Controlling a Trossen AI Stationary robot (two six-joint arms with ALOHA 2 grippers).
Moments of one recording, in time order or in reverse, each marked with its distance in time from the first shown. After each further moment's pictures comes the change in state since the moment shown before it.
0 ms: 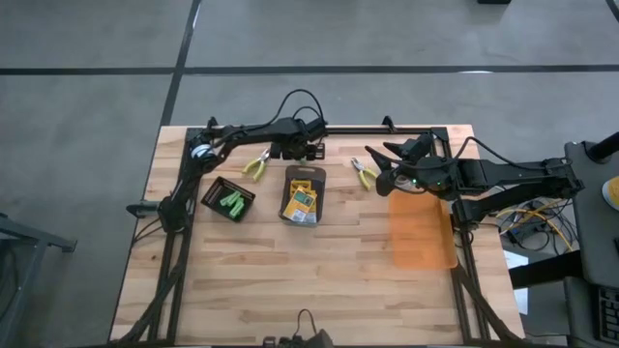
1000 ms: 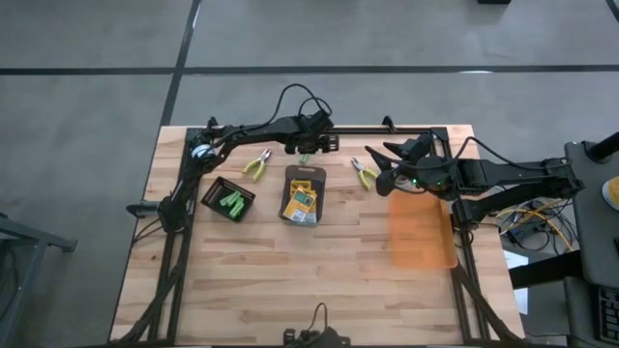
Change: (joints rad) left arm 0.000 0.000 0.023 0.292 0.093 0.040; right arm 0.000 0.000 0.000 0.000 0.000 0.000
